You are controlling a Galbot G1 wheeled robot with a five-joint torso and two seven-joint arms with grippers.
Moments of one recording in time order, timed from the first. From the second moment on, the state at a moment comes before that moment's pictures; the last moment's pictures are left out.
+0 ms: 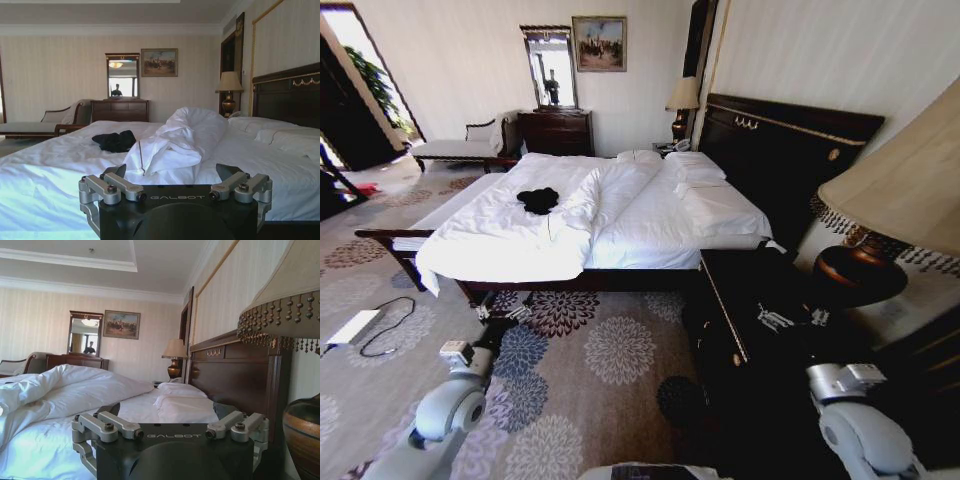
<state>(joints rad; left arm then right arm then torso) 1.56 -0.99 -0.67 -2.12 -0.59 0.05 -0.16 -1.73 1.10 0.89 2.17 0.50 0.08 0.04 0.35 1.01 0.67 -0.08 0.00</state>
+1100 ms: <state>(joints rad) 1.56 -1.00 -0.66 -2.11 -0.58 0.05 -0.16 -1.73 1.11 0.88 2.15 0.49 0.09 0.04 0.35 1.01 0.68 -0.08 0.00</state>
